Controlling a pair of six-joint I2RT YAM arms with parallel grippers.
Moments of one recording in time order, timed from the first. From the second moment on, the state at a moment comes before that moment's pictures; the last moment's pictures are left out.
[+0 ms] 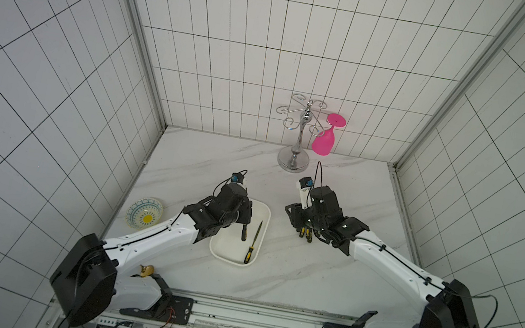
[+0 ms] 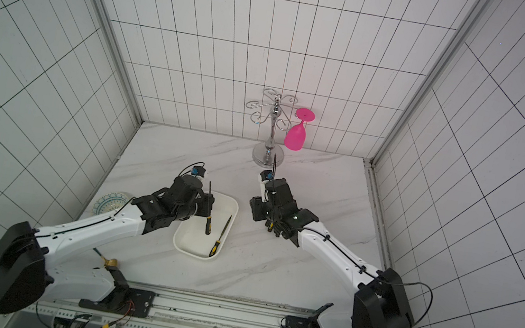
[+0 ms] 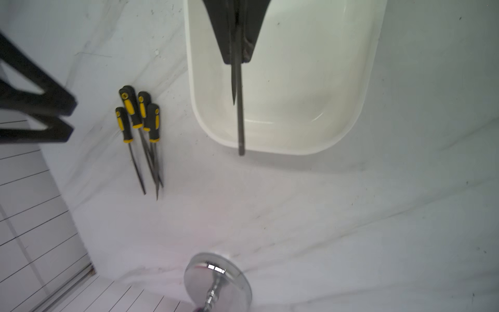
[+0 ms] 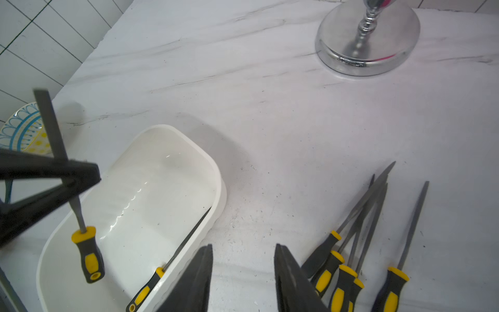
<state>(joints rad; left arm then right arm) -0.68 1.28 0.79 -0.30 -0.12 -0.59 0.76 1.38 0.96 -0.27 0.01 0.27</state>
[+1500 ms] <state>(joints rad) -0.72 1.51 0.98 -0.37 -0.20 -0.58 0.49 1.69 0.89 -0.33 0.16 0.47</state>
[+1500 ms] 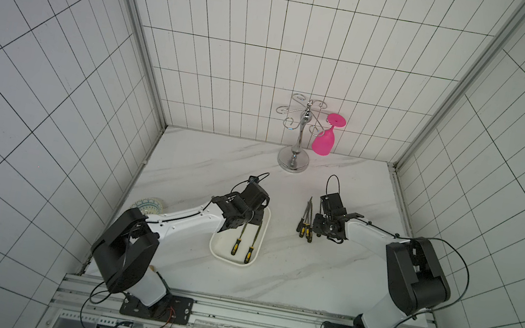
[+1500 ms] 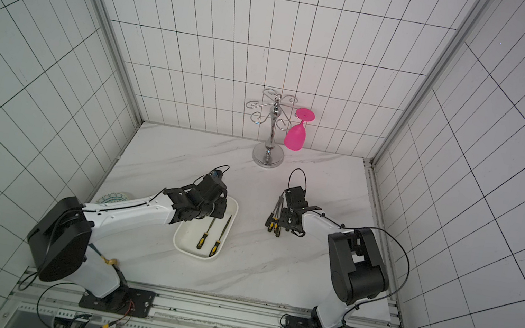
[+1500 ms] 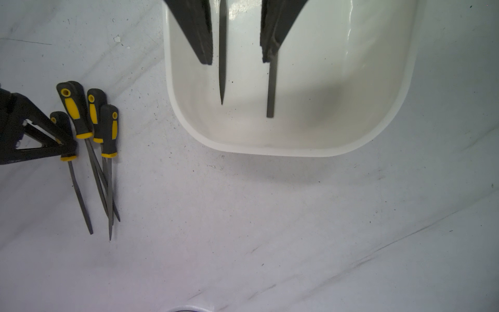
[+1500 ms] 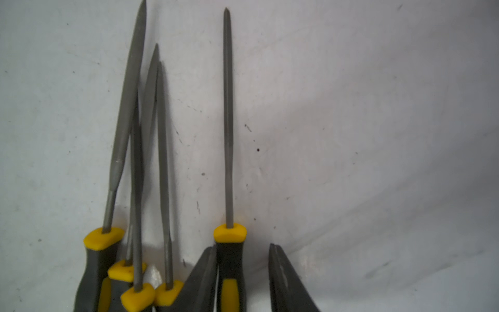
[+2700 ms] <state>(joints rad) -0.65 1.40 0.90 -0.12 0.03 -0.67 0.69 1.57 1.02 -0.32 -0.53 0.27</state>
